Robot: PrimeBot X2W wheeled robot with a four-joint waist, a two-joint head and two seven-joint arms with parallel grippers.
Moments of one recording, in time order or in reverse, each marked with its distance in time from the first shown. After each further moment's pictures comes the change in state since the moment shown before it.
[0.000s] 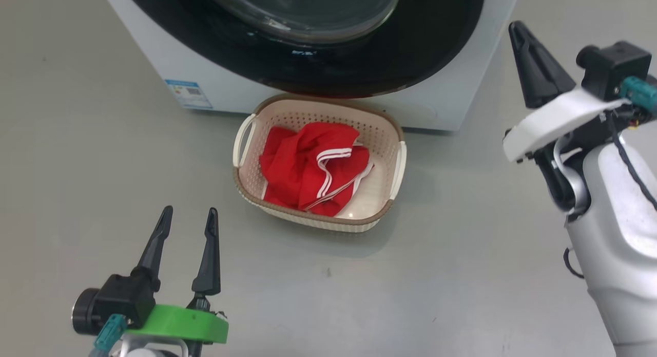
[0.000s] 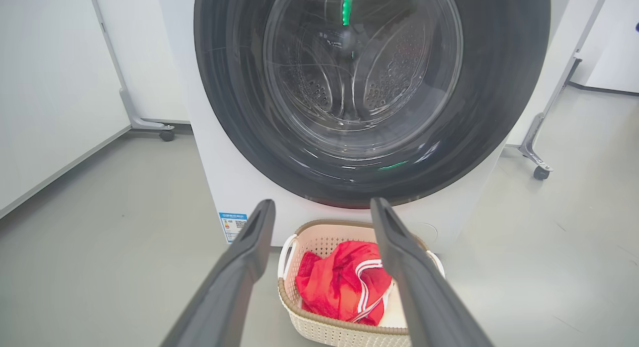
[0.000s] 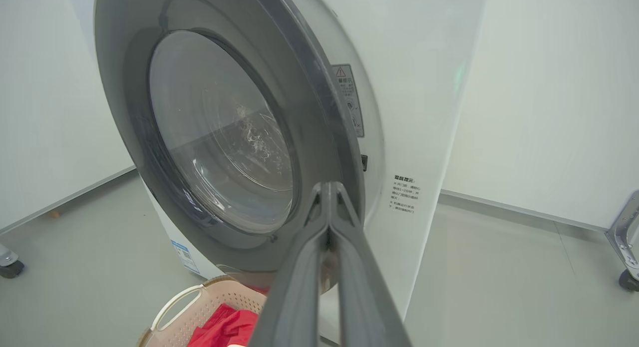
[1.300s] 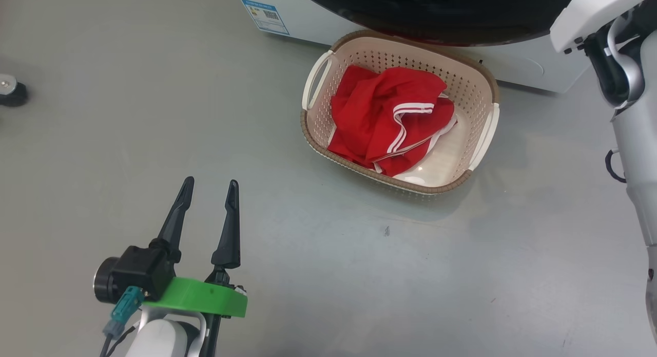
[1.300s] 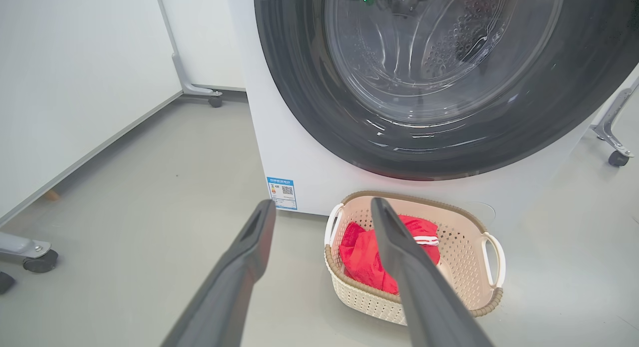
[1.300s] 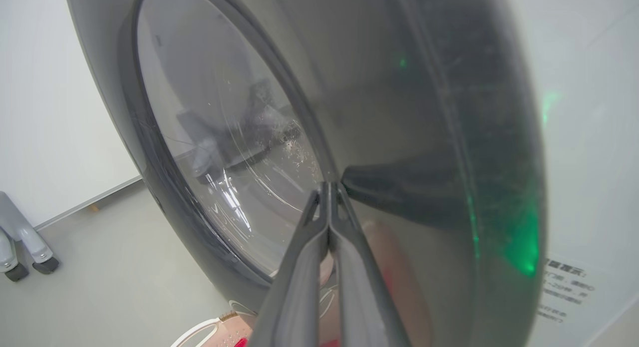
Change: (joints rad) left arm -0.108 -0.051 -0.030 0.054 -0.006 -0.026 -0.016; right arm -0.375 -0.044 -0.002 0.289 -0.026 0.042 -0.016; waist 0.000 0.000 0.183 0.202
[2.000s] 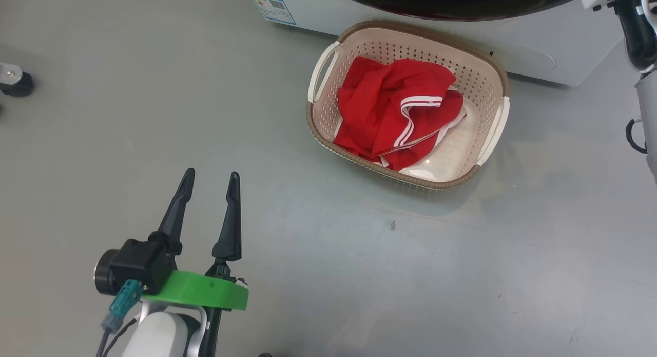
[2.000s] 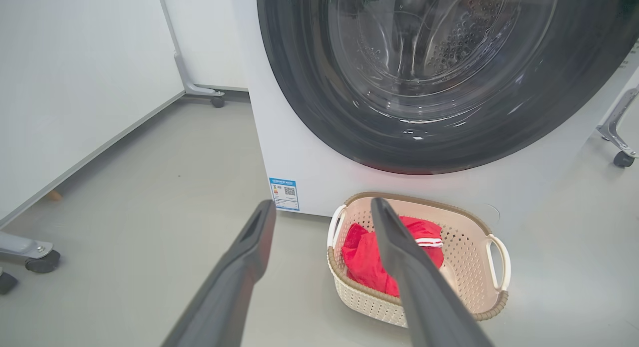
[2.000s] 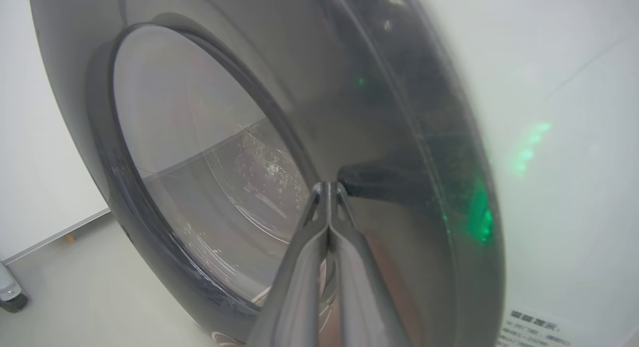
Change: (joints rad) left arm -0.021 -0.008 0.003 0.001 -0.003 -0.009 -0.002; right arm -0.123 -0.011 -0.031 0.110 -0.025 -0.033 -0.072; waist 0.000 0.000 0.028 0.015
